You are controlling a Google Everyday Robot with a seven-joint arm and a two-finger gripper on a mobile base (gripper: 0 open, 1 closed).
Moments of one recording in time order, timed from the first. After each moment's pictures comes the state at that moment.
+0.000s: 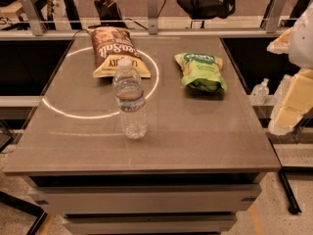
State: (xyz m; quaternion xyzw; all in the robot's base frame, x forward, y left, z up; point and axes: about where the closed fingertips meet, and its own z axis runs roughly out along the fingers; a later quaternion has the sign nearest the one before) arm 0.438 -0.217 0.976 -0.60 0.78 -0.03 0.16
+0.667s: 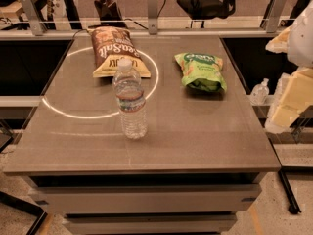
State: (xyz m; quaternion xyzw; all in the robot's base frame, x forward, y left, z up) arm 0.439 -0.214 0.978 -0.60 0.78 -0.03 0.17
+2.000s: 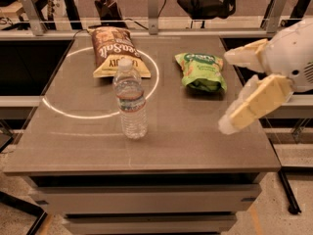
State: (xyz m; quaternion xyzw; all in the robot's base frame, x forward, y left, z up) arm 0.427 -0.121 0.983 -0.56 0.72 0.23 0.34
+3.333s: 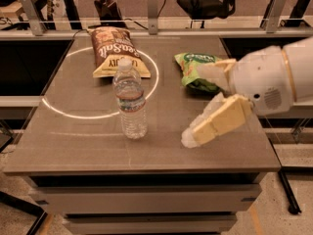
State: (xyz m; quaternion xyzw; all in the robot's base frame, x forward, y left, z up) arm 0.417 -0.066 0.966 -0.52 0.69 0.30 0.39
